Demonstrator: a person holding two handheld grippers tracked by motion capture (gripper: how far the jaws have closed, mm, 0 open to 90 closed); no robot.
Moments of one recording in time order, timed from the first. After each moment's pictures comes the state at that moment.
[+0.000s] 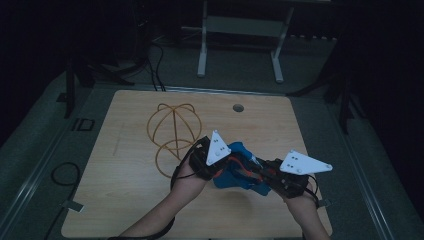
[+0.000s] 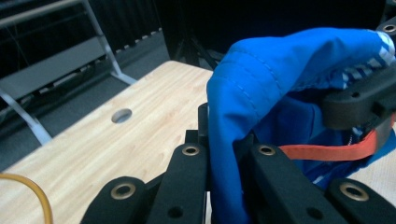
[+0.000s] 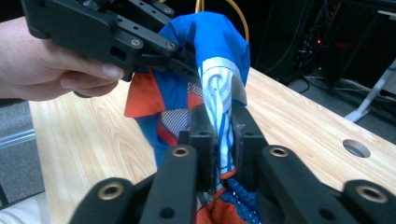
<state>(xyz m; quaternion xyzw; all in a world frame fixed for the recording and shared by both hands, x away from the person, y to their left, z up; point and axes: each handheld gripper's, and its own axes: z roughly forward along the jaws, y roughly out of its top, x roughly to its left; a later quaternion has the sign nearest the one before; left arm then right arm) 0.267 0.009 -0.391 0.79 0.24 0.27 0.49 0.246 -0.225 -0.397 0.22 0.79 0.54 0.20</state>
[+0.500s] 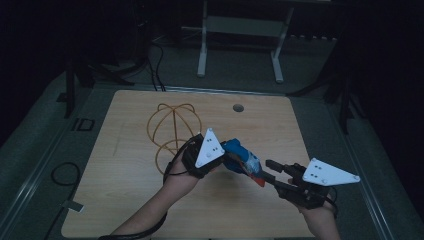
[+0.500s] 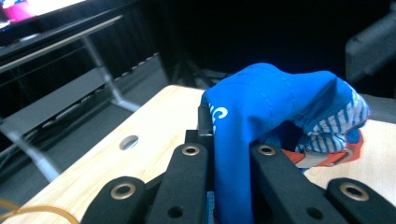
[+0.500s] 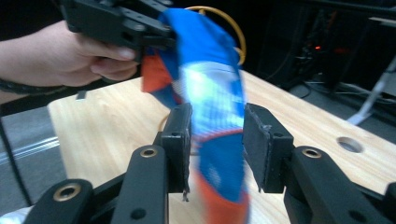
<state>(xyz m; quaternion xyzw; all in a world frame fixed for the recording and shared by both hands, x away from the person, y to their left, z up) 0.265 0.030 -0.378 0.79 0.18 0.29 0.51 0.221 -0.258 -0.385 0.22 0.77 0.56 0.20</state>
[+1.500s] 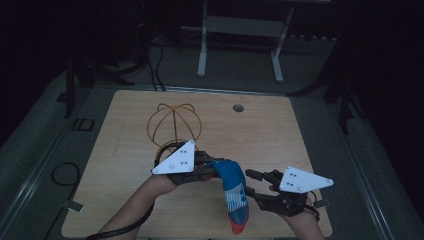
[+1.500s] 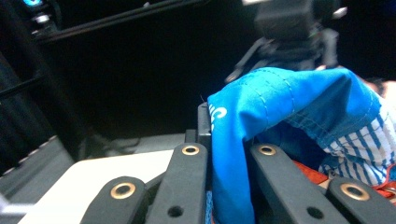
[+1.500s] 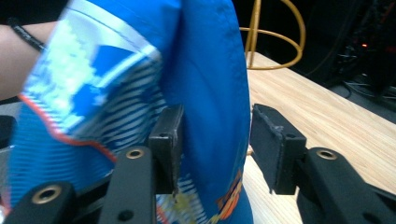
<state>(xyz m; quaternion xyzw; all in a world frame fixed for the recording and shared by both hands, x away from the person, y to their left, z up) 0.259 0.068 -0.387 0.75 -0.04 0.15 0.64 0.214 -0.216 -0.400 0.17 0.80 0.55 0.15</state>
